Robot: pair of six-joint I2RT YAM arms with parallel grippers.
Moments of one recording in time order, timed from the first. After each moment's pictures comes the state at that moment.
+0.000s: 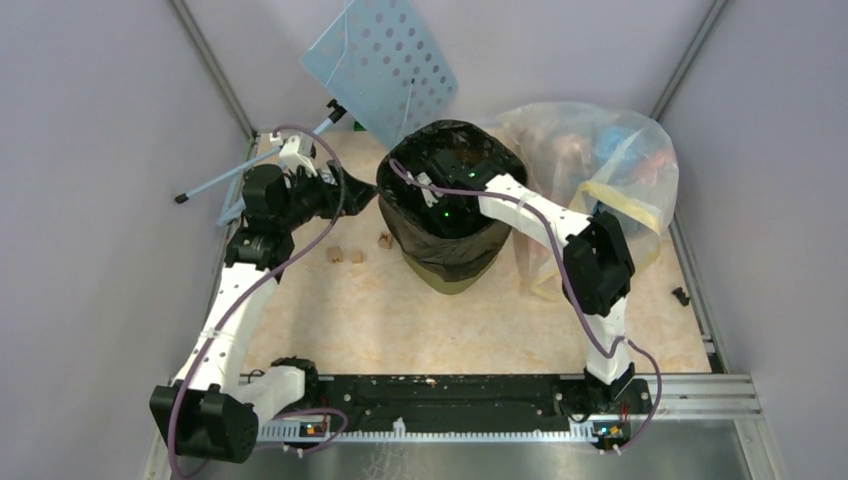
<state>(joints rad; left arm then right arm) -0.11 1.05 0.98 -0.19 0.51 -0.47 0.75 1.99 1.77 -0.93 -0.11 0.01</state>
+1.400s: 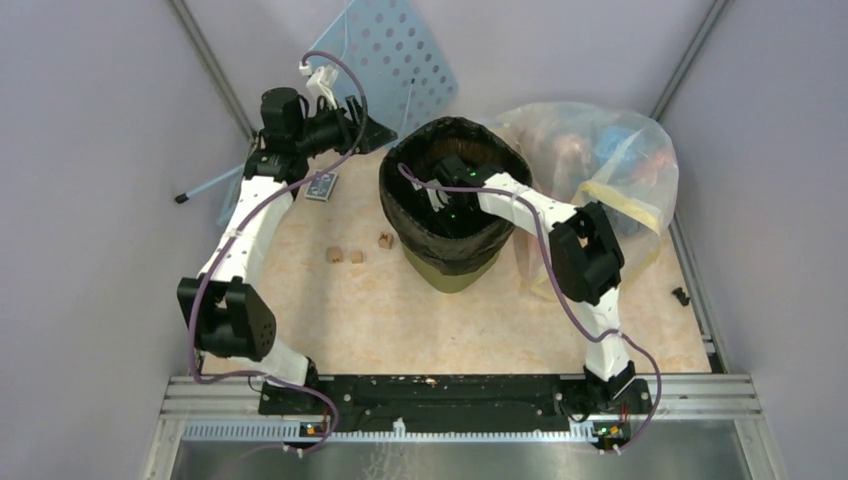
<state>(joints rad) -0.11 1.53 1.50 -0.18 0.76 -0.45 0.67 2.10 1.74 -0.91 -0.24 -0.03</state>
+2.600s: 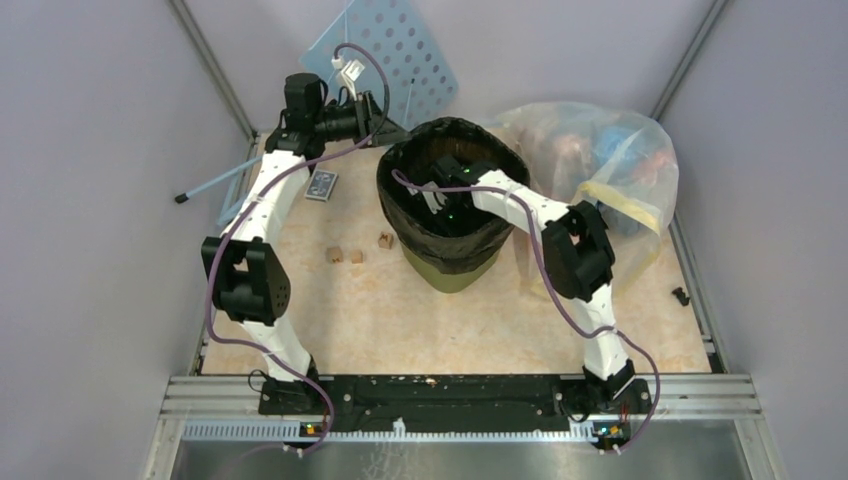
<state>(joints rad) -0.13 1.79 1.71 -0.23 1.02 -0.48 0.68 2.17 1.84 -1.02 -0.19 -0.13</state>
